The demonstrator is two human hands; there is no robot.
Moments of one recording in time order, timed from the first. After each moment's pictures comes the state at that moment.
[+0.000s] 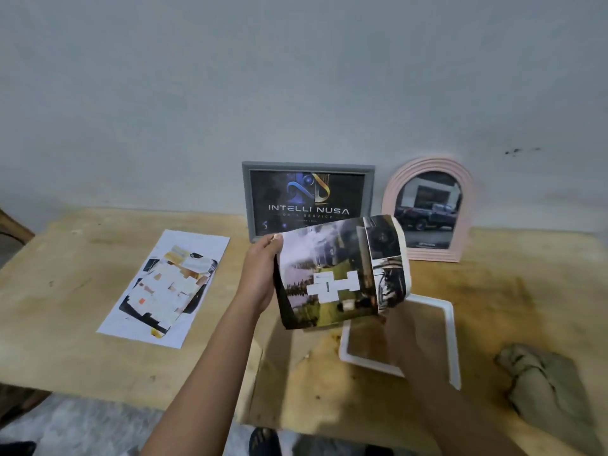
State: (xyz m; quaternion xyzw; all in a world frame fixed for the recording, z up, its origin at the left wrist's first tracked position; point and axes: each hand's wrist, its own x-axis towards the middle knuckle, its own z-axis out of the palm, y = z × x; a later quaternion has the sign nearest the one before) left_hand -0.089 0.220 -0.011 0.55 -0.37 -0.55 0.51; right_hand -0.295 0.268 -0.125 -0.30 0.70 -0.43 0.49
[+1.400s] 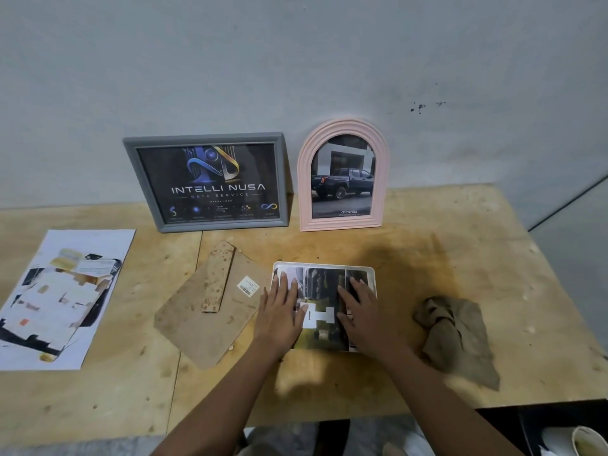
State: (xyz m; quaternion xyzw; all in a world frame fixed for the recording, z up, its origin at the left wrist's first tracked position) left_hand -0.215 0.268 -0.186 0.57 -0.80 -0.19 -0.01; right_hand -0.402 0.312 -0.169 -0.66 0.71 -0.03 0.23
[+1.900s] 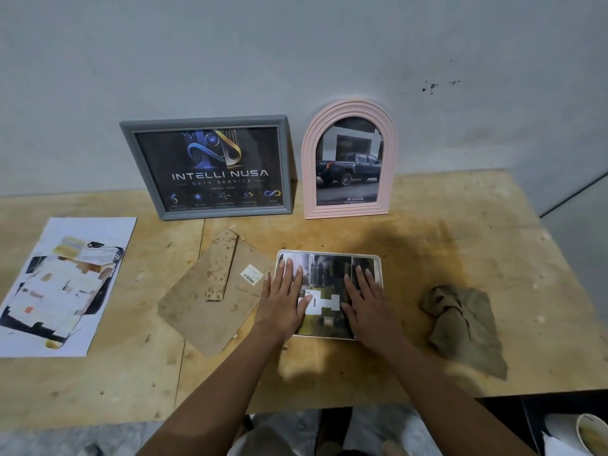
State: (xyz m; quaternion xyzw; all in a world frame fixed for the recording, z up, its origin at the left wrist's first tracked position) left_hand -0.208 0.260 -0.202 0.54 -0.83 -0.12 -0.07; right_hand -0.400 0.316 -0.187 -0.69 0.71 0.04 0.17
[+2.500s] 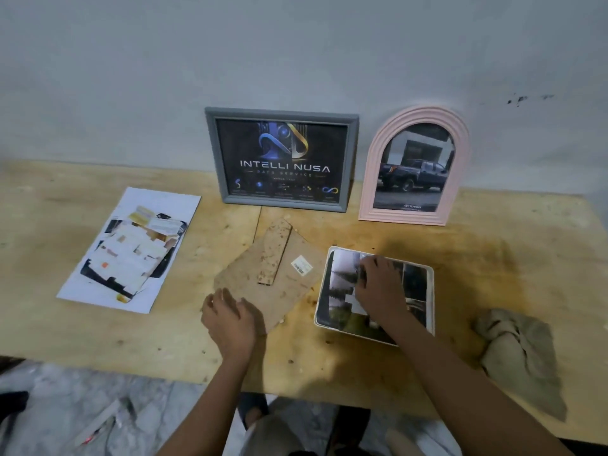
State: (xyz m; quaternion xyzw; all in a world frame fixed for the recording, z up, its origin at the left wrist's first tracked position) left_hand -0.084 0.303 -0.178 0.85 -0.40 -0.18 0.28; right_hand -0.332 0.259 -0.154 -0.66 0.71 -0.14 0.19
